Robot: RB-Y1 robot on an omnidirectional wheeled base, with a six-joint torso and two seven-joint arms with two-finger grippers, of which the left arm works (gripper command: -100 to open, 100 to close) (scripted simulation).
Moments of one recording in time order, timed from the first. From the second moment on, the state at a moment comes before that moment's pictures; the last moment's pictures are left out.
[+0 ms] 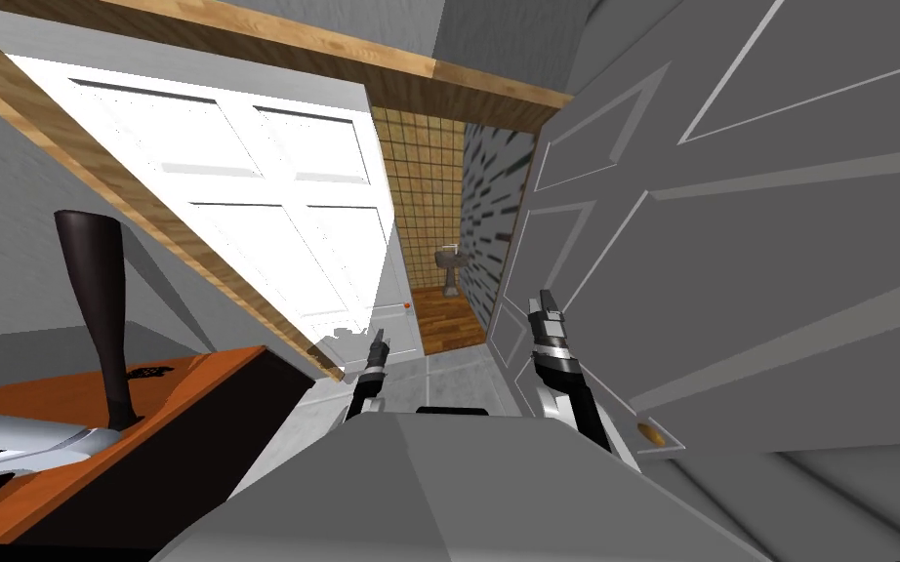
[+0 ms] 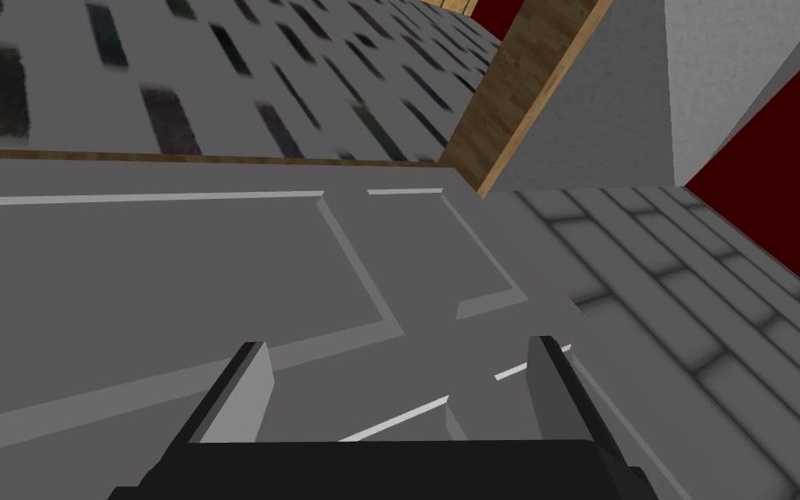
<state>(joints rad) 0.24 0.11 0.12 -1.28 0.09 -0.70 0.01</state>
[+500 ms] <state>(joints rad) 0.20 0.10 0.13 -1.15 0.09 -0.72 0.03</state>
